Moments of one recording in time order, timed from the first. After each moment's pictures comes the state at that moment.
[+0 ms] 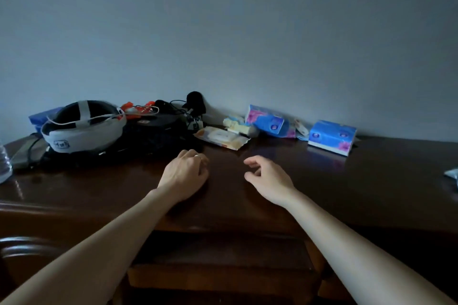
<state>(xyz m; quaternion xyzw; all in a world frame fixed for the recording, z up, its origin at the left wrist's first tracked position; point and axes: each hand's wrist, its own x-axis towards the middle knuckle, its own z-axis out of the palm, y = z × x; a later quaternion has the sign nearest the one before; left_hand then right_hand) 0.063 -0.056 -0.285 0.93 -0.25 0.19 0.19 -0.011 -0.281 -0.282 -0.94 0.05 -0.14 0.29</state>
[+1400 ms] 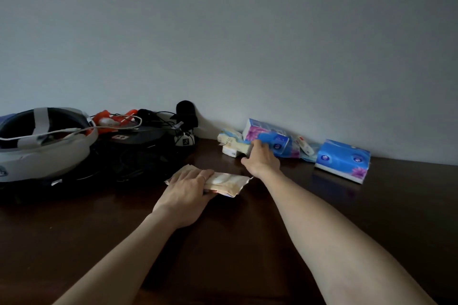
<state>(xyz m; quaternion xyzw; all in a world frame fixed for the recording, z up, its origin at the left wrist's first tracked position) 0.138 -0.093 -0.303 0.92 -0.30 0.15 0.21 0.178 -0.326 -0.262 -0.95 0.21 -0.18 0.15</state>
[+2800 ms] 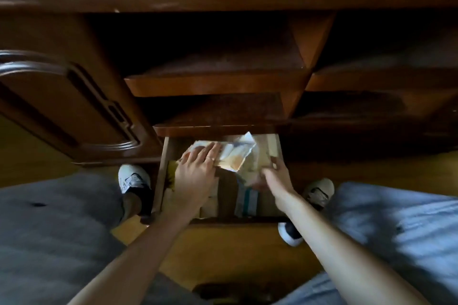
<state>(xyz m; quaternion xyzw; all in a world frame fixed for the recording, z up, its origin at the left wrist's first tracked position) -0.226 -0.005 -0.577 0.95 -0.29 0.03 0.09 -0.295 -0.205 -0.618 -0.64 0.37 -0.02 0.67</state>
